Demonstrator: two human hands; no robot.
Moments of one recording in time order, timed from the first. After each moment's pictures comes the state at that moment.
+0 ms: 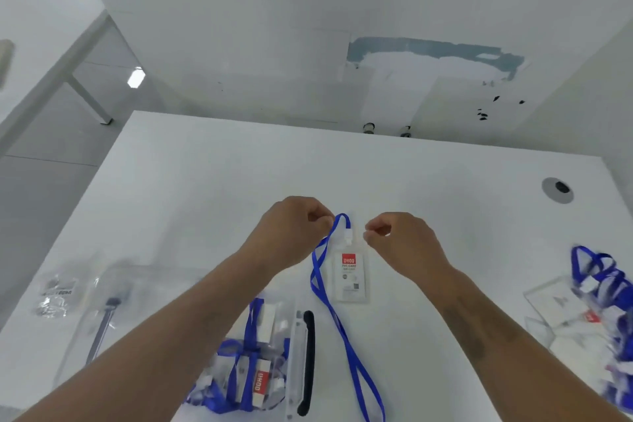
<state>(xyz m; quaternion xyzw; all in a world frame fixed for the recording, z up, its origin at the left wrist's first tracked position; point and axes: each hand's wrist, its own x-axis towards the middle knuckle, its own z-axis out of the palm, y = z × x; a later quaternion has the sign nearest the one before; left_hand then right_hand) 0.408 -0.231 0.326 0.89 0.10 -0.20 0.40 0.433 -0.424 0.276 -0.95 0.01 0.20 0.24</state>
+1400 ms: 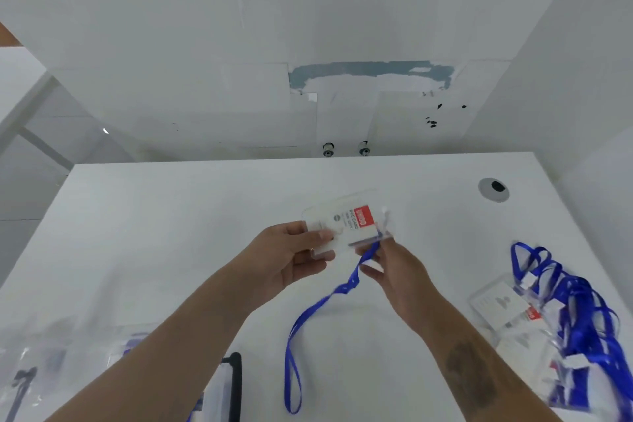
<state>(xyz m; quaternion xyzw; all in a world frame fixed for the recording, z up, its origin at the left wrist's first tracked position) 0.439 -0.333 0.336 0.56 0.21 -0.32 0.74 0.428 -0.516 0.287 -0.57 0.27 0.20 0.75</state>
